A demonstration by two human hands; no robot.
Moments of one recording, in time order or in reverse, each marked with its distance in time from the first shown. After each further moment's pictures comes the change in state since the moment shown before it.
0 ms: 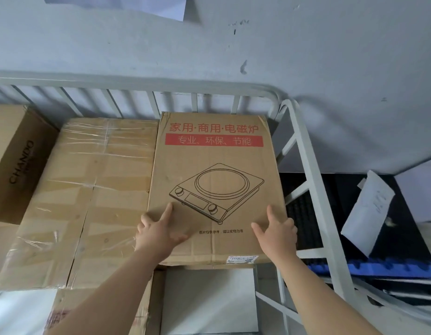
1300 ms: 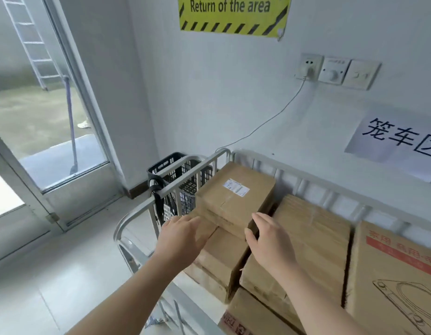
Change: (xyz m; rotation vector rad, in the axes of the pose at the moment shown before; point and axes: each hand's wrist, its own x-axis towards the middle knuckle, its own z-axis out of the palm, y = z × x) left_hand -0.318 -0.468 -0.230 -0.028 0.775 -0.013; right_hand -0.452 -0.440 0.012 0.006 0.148 -1.202
